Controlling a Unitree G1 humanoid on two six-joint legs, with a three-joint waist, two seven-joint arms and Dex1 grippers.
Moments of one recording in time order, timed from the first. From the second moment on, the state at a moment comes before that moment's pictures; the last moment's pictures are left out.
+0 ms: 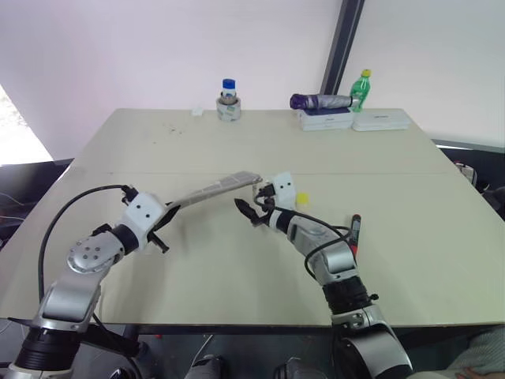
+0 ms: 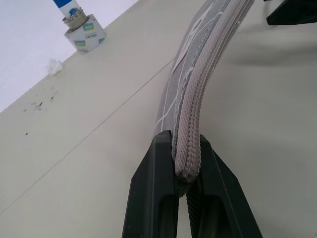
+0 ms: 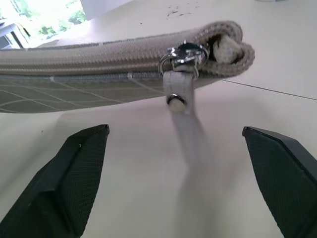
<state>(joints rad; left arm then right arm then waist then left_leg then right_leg) -0.21 0.68 0.08 -0.17 -0.14 0.21 -0.57 -0.63 -0.01 0.06 0.21 0.20 0.48 0.39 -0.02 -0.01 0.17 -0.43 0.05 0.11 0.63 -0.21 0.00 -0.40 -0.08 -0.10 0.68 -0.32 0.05</state>
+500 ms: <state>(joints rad) -0.21 0.67 0.07 -0.15 -0.08 0.16 -0.57 -0.62 -0.08 0.12 0.19 0.17 0.47 0.42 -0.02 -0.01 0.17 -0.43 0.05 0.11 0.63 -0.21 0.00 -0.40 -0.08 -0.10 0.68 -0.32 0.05</state>
